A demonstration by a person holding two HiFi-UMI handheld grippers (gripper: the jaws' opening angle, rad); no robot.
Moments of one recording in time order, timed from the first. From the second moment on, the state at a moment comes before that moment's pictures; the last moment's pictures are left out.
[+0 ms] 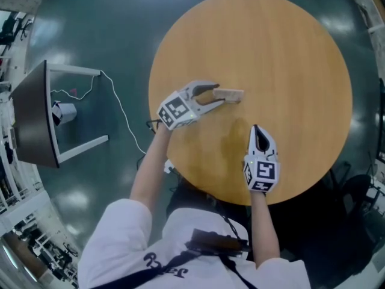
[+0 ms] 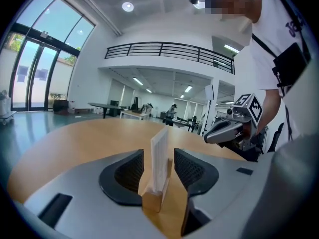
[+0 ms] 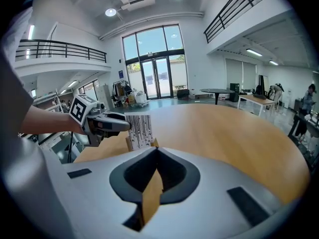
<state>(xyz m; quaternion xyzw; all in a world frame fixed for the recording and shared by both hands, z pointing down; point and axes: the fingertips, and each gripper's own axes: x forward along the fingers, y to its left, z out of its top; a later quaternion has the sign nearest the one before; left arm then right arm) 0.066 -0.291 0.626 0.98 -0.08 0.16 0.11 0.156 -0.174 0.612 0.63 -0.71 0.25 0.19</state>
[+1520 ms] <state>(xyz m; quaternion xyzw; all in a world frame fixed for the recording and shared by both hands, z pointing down) 0.117 -0.267 0.590 0.98 0.08 0.13 0.11 0.172 -0.211 0.602 0.64 -0.71 0.27 0.14</state>
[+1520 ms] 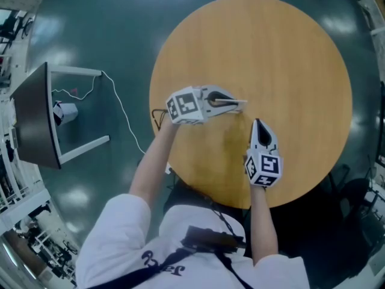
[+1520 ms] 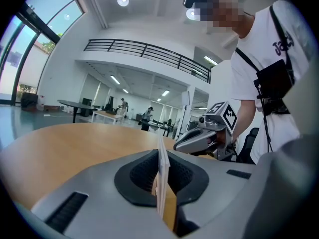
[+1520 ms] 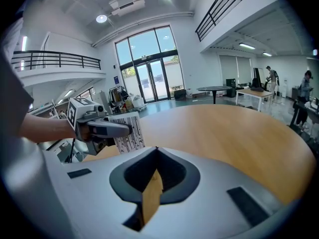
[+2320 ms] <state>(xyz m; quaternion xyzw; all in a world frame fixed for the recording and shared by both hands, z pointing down) 0.079 -0.267 0.480 0.98 -0.14 0.13 0.10 0.144 -0.206 0.471 0.61 -0.77 0.20 0.02</state>
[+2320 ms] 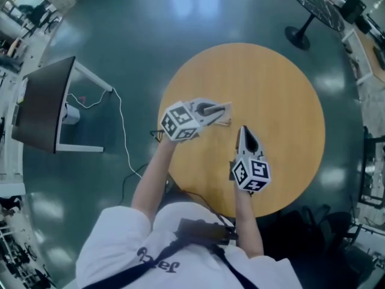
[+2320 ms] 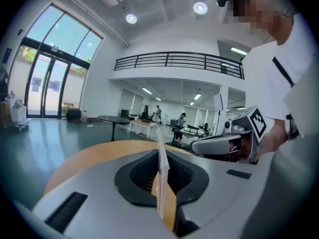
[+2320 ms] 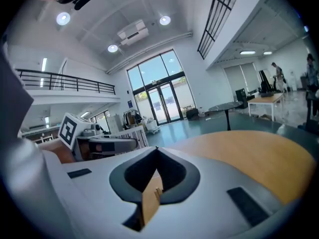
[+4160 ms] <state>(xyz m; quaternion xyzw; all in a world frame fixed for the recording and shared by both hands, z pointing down) 0.001 -0.153 0.401 0.86 -0.50 0.03 0.00 0.092 -0.131 0.412 0.56 -0.82 0.11 0.03</state>
